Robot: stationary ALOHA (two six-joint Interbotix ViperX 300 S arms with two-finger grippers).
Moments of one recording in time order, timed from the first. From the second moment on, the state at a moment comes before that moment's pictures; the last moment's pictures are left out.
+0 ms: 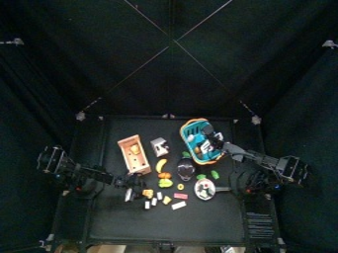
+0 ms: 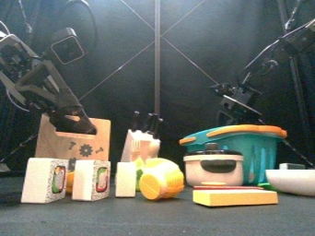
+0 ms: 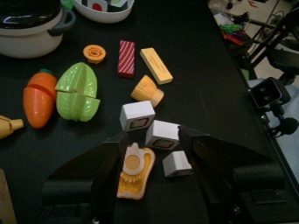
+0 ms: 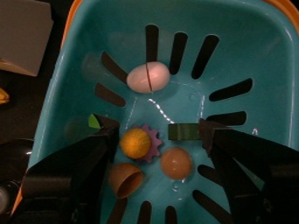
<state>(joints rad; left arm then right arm) -0.15 -0.17 1.13 0.14 -0.52 -0.34 -0.60 -0.32 0.84 -0.45 0.33 0.66</state>
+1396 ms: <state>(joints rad) -0.15 -0.17 1.13 0.13 -0.52 -0.34 0.24 0.06 0.42 -0.28 0.54 0.66</state>
